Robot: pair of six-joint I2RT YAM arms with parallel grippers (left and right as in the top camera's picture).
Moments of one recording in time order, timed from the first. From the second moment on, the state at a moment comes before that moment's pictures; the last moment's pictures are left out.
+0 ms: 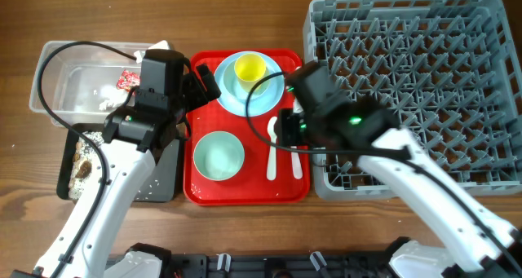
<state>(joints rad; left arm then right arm) -0.26 1.31 1.08 -0.59 -0.09 -0.63 0.70 1.48 1.33 -0.97 -0.04 0.64</state>
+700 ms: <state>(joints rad) -0.15 1.31 1.08 -0.54 -0.14 -0.63 0.78 1.86 1.33 -0.88 0.05 0.75</state>
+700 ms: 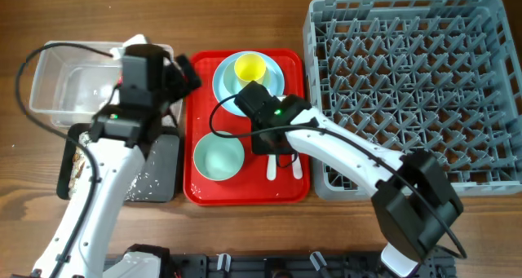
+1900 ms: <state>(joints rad) 0.06 1.31 1.08 -0.63 -0.16 -0.63 0.74 1.90 1.38 -0.90 0.05 0.68</state>
